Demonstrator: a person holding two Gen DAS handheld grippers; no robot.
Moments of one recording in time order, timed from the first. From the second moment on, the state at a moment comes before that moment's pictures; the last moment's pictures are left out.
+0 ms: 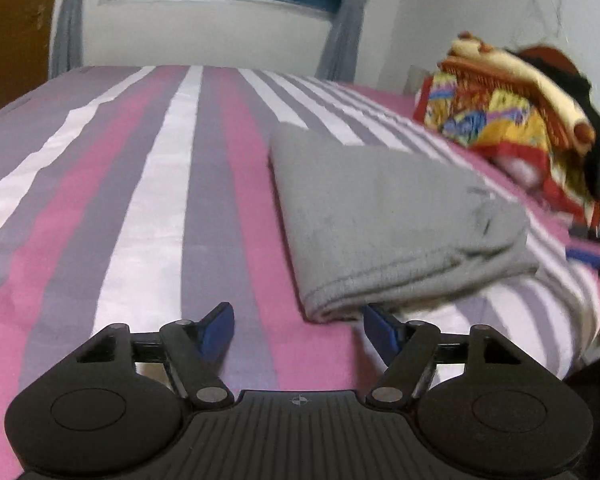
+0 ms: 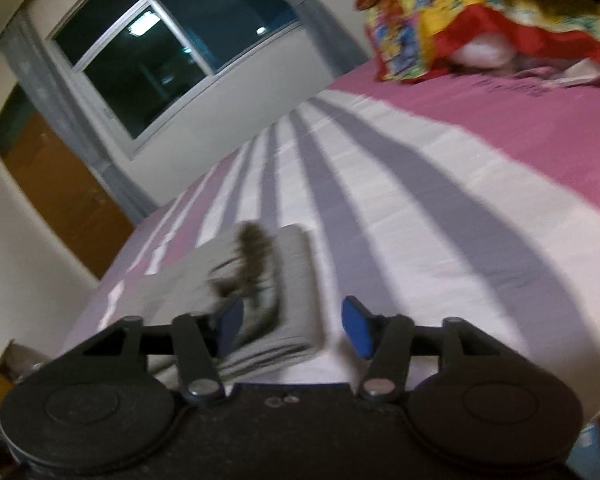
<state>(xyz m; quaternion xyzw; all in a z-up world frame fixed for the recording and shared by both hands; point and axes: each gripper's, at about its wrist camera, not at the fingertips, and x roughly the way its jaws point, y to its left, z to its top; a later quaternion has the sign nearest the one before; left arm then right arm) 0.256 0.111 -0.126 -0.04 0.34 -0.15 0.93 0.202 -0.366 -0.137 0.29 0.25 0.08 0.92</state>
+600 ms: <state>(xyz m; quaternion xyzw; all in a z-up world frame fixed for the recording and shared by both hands) 0.289 0.102 -0.149 -0.07 0.35 -0.13 0.93 0.283 -0.283 -0.132 0.25 0.31 0.10 0.91</state>
